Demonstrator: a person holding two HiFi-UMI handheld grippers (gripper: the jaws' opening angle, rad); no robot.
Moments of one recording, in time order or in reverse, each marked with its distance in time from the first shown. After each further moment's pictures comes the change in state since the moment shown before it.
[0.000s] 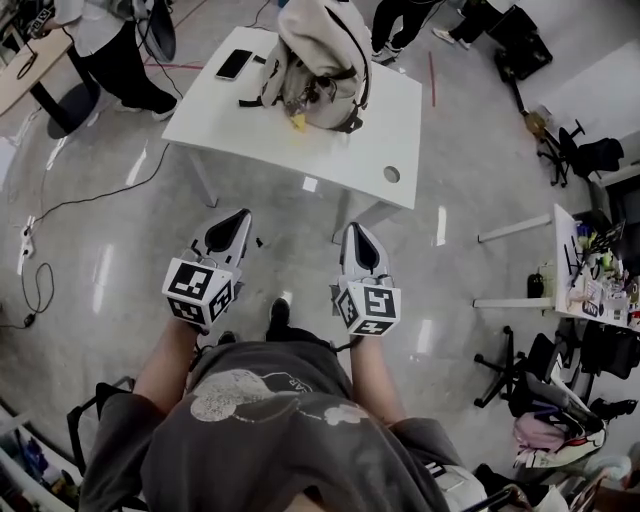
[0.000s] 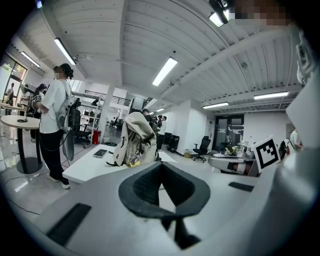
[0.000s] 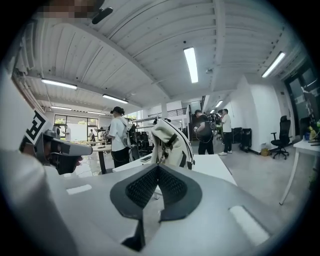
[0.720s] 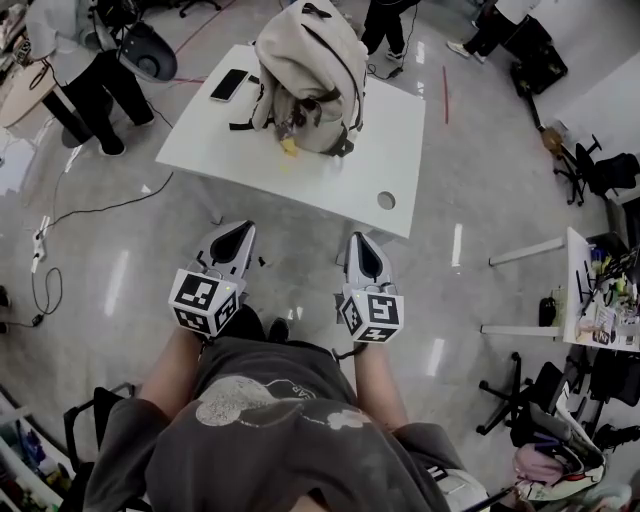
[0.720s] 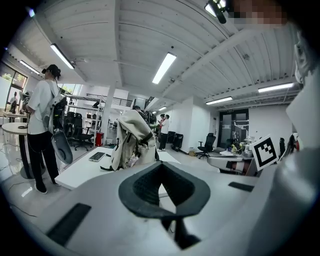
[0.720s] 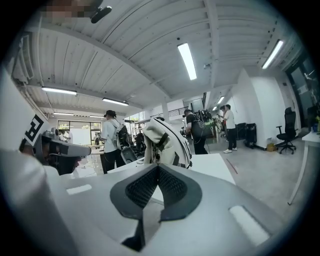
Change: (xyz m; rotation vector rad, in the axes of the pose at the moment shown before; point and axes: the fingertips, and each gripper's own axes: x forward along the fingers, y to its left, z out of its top) left arm 0.076 -0.023 0.009 0.035 0.012 0.058; right arm 0.043 -0.079 0.001 0.039 0.000 0.058
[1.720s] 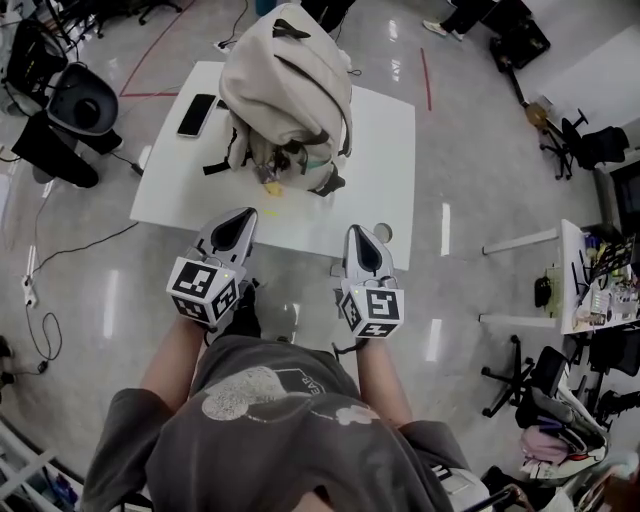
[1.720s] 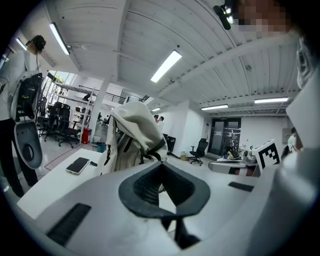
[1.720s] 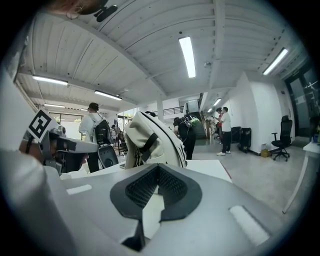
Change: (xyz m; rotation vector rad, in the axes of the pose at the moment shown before) left arm 0.152 0.085 0.038 -0.050 -0.017 -0.140; right arm 0.135 -0.045 0.029 -0.041 0.021 -0.089
